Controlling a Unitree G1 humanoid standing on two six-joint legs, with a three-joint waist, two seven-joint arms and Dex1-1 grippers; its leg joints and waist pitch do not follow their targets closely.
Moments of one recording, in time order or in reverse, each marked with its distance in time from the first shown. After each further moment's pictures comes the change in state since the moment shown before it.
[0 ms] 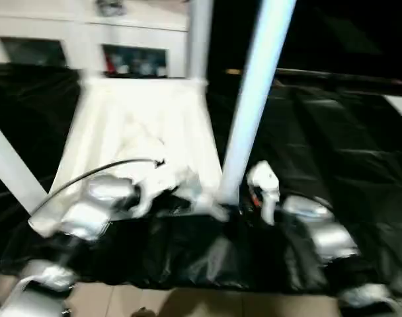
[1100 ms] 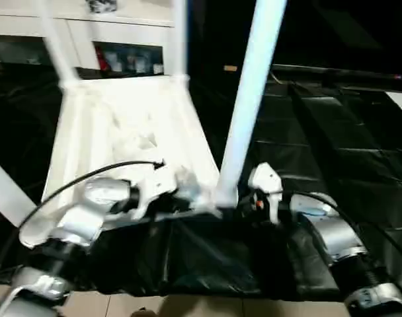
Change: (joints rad) left arm 0.075 0.146 -0.019 -0.105 -0.078 -0.084 -0.270; right arm 0.020 -0.214 0.141 -0.143 0.005 -0.026 0.449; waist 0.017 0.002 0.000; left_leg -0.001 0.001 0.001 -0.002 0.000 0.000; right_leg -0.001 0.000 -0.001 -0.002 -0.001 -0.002
